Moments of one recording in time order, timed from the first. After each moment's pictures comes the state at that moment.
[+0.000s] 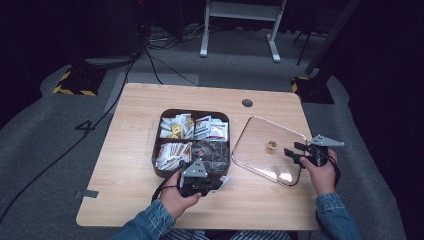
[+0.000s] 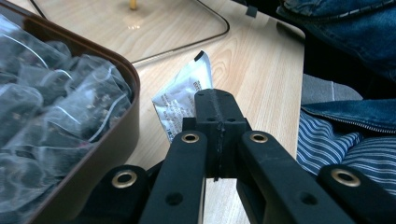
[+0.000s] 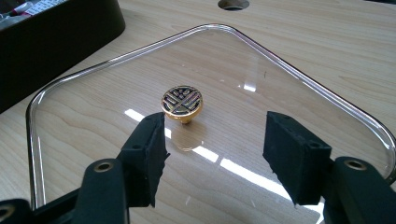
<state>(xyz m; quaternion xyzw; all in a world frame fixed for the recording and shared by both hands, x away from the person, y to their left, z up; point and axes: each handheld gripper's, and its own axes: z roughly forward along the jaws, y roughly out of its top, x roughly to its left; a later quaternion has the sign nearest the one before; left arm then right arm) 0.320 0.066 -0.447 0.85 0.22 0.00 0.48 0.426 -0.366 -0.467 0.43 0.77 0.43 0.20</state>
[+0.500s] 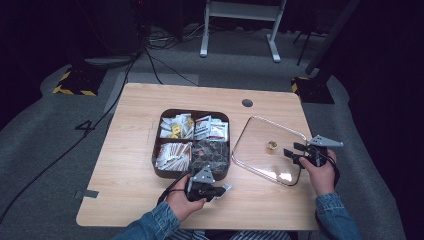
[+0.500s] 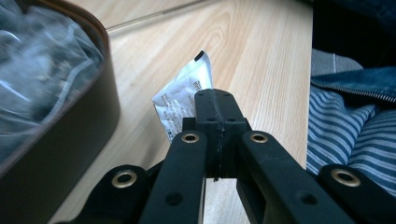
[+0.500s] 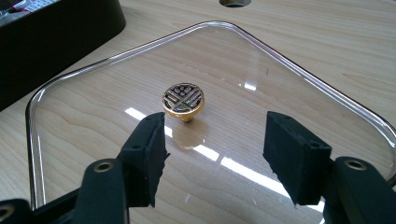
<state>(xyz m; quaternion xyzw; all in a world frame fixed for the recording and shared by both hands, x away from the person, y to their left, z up) 0.320 0.048 -0.469 0.87 0.21 -0.02 0.44 0.426 -0.365 -0.469 0.43 0.77 0.43 0.20</state>
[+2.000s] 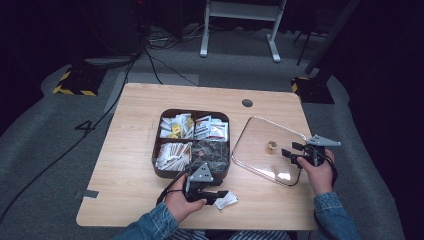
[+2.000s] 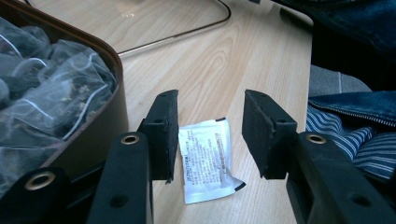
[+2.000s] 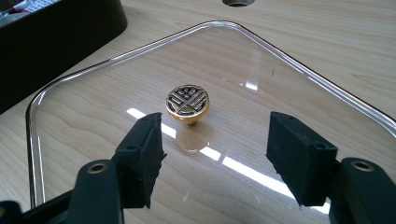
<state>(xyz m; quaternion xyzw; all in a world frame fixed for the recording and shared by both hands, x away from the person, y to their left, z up) 0.316 0.056 -0.453 0.85 0.23 0.01 0.48 0.429 -0.360 -0.472 0.43 0.77 0.43 0.19</state>
